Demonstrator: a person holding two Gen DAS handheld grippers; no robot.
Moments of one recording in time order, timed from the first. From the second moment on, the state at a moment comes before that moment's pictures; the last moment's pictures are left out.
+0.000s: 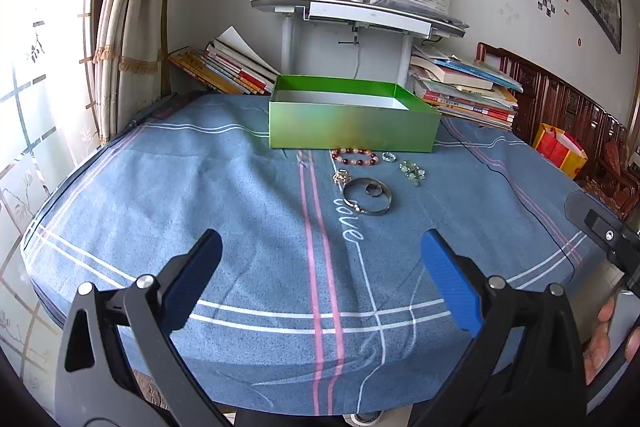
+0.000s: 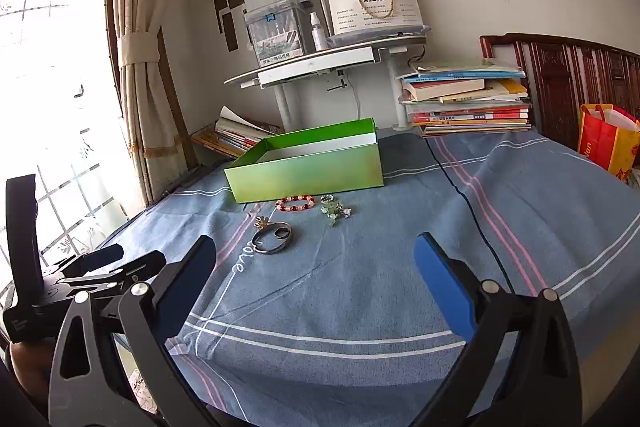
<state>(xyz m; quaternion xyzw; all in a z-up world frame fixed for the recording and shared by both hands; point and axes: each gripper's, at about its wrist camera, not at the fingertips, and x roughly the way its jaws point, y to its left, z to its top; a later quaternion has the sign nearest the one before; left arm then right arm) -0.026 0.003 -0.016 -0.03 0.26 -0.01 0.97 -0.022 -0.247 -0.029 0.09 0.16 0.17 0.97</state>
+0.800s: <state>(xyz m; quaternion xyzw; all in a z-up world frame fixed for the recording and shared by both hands) -0.011 -0.002 -0.029 -0.03 0.28 -0.02 0.96 -0.008 -0.249 -0.041 0.09 0.19 0.17 0.96</state>
